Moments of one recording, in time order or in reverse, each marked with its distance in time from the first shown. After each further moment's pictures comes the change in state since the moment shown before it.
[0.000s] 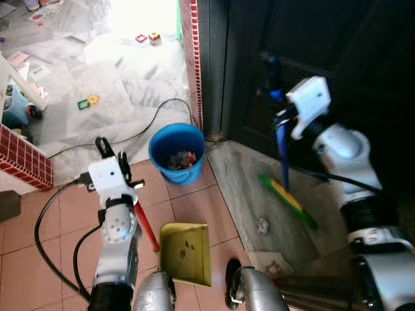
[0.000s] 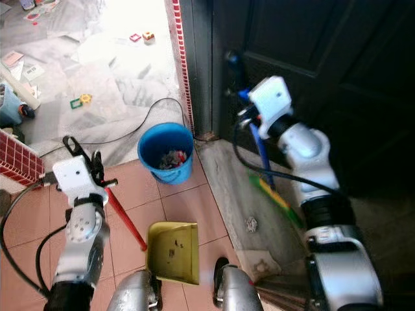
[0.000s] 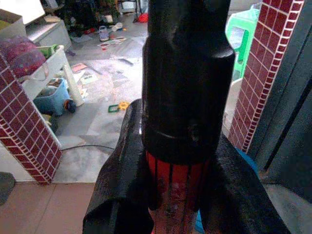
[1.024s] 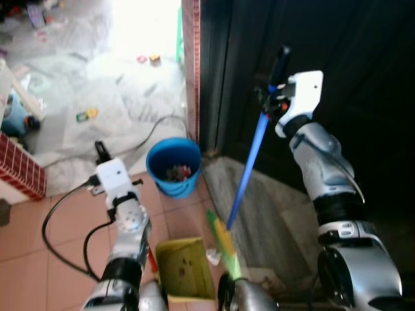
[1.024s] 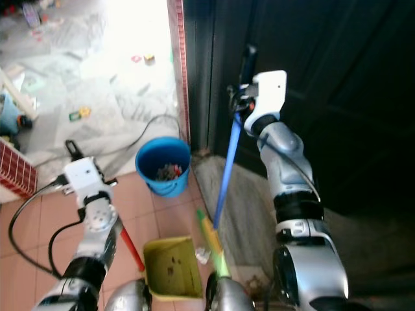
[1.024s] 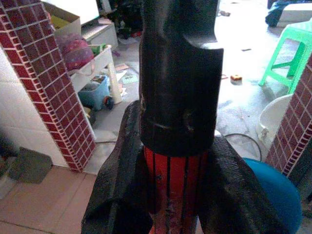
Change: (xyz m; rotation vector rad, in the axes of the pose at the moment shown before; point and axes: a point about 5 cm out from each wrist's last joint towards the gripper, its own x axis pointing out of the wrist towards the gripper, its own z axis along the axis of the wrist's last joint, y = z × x) left arm 0.019 -0.006 -0.031 0.068 0.039 0.234; right arm 0.022 0.004 -0.006 0.545 0.103 -0.272
